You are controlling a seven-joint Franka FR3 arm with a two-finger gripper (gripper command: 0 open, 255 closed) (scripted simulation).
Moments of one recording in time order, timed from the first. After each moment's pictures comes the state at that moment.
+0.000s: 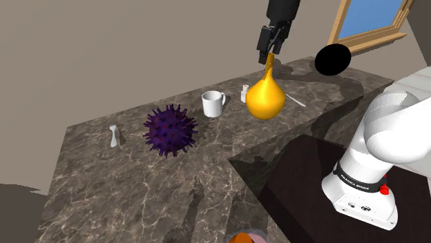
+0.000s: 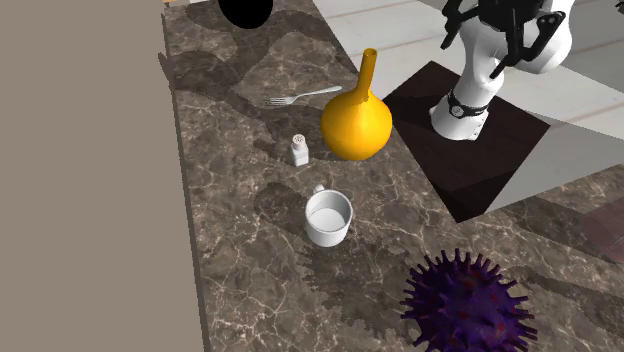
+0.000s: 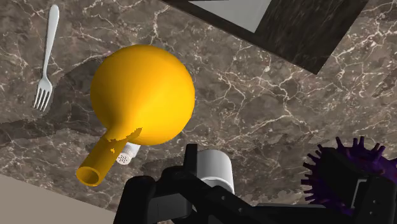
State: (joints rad) arm -0.02 -0.77 0.06 -2.34 0.00 1.72 0.07
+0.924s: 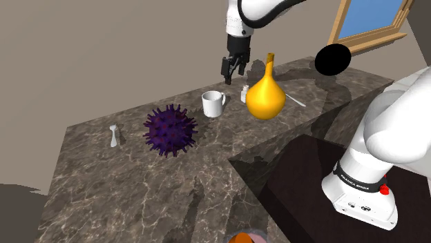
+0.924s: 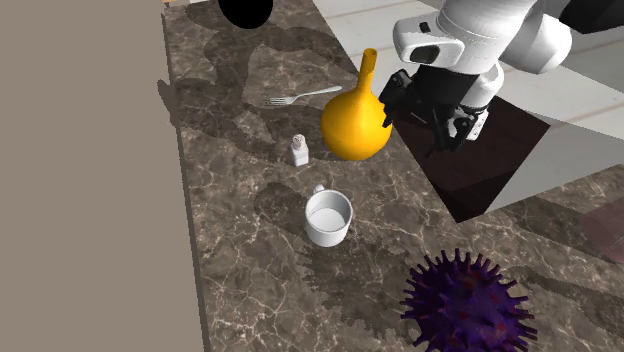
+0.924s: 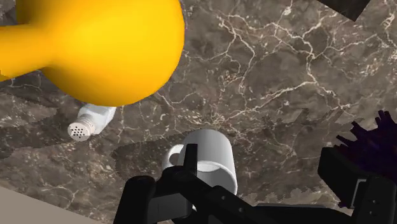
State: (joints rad) arm -0.02 -0.36 0.07 -2.27 -0.01 2.03 0.05
